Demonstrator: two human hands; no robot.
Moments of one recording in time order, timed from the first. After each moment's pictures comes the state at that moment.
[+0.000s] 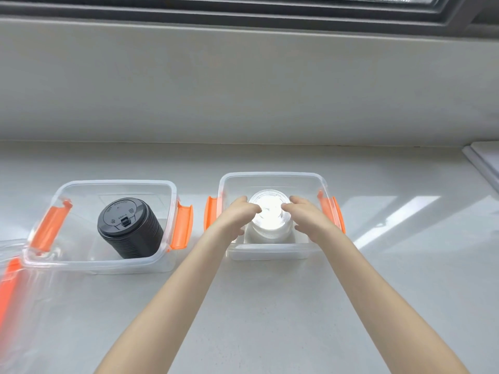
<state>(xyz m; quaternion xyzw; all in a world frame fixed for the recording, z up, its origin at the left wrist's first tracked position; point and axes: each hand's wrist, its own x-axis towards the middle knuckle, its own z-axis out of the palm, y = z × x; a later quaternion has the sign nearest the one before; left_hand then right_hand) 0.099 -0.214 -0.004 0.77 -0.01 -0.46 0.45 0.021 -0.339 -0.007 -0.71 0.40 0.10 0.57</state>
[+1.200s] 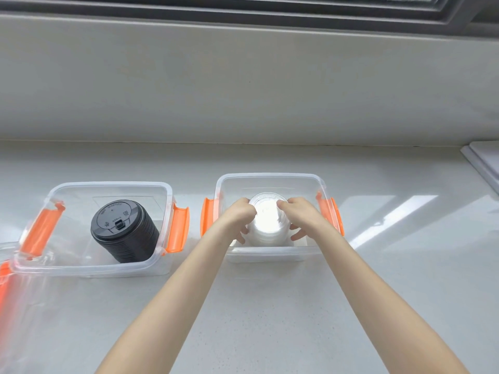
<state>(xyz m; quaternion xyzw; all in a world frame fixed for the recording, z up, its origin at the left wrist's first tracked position) 0.103 -0.227 -0.012 0.80 -0.03 -0.47 0.37 0.032 -0.345 -0.012 -0.76 0.41 0.13 0.49</state>
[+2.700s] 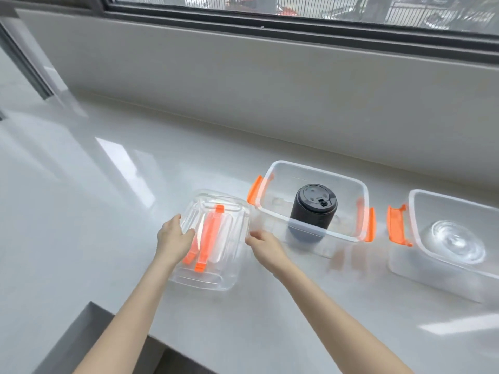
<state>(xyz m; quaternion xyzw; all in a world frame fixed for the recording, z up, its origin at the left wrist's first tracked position) 0.129 0.241 -0.034 0.92 0.15 -0.10 0.35 0.092 0.050 -0.040 -0.80 0.15 0.19 0.55</state>
